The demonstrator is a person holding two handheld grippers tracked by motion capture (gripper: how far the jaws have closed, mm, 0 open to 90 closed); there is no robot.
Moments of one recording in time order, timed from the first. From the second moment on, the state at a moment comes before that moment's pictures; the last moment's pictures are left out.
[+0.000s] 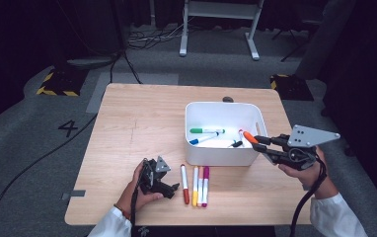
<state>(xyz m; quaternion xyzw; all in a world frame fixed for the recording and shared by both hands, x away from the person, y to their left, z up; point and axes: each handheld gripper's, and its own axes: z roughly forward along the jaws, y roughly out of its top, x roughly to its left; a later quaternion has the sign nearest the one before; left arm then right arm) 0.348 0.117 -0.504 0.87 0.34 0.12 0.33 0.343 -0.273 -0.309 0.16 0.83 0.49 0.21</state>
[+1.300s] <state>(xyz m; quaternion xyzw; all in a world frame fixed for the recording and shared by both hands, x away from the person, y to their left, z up) 0.348 0.117 -0.504 0.87 0.34 0.12 0.33 0.439 -0.208 -0.366 0.15 0.93 0.31 0.12</state>
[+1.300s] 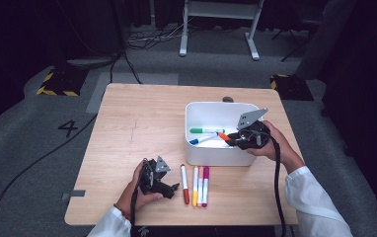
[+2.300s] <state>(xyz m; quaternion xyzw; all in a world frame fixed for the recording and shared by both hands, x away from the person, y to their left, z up) 0.348 0.117 -0.504 0.87 0.34 0.12 0.33 0.417 -0.231 -0.354 0.21 0.86 0.43 0.16</state>
